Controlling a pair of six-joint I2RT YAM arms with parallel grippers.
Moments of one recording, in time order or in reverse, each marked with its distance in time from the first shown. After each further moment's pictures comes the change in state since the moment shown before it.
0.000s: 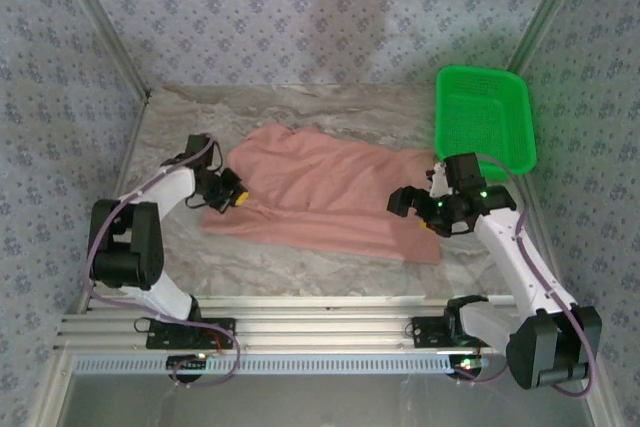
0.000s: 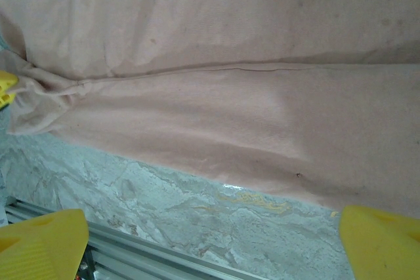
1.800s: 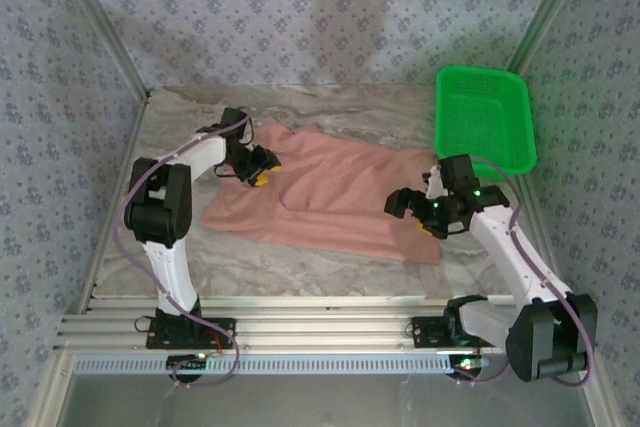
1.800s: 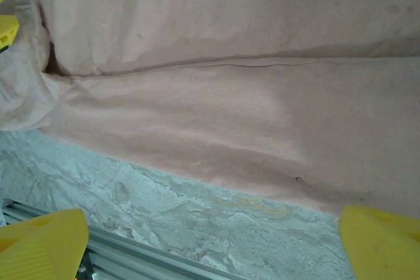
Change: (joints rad) left arm -0.112 0.343 0.381 -0.048 0.048 0.171; right arm 0.018 0.051 -0.036 0.052 0.000 0.029
